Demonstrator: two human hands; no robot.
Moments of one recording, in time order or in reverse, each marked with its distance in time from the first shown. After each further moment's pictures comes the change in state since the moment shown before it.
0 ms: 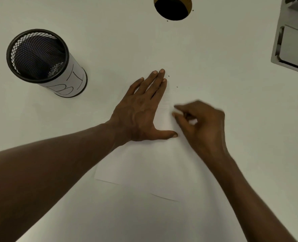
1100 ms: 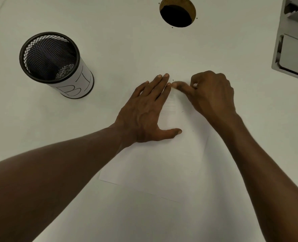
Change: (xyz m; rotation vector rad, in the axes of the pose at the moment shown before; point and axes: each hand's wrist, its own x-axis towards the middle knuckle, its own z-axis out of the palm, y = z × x) left_hand -0.001 -0.001 0.002 -0.082 0.060 -0.015; right_hand 0.076 -0.008 -0.001 -0.453 -0.131 0.233
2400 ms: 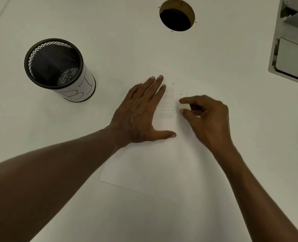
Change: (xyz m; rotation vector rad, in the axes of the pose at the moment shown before) left_hand -0.006 -0.013 -0.008 -0.001 -0.019 -0.030; right_hand -0.053 0.012 0.009 0.631 0.037 -0.016
